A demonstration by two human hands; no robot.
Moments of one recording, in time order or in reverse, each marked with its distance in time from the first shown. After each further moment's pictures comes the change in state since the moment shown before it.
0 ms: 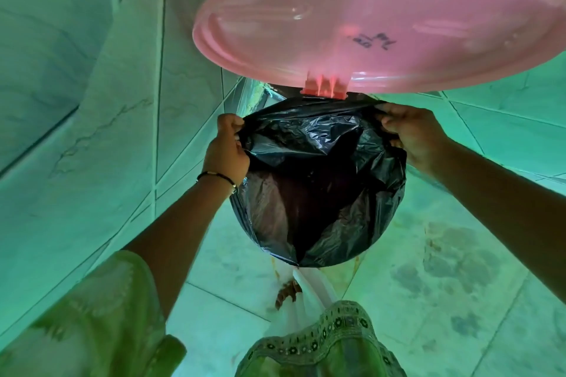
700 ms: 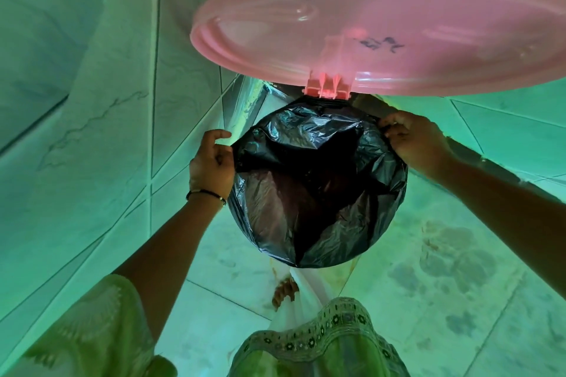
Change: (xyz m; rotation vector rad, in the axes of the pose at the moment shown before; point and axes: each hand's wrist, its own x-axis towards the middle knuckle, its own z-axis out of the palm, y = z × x) left_hand -0.022 -0.029 0.005 -0.068 0.185 -0.131; right_hand -0.009 0.015 -0.010 -0.552 -0.055 -0.257
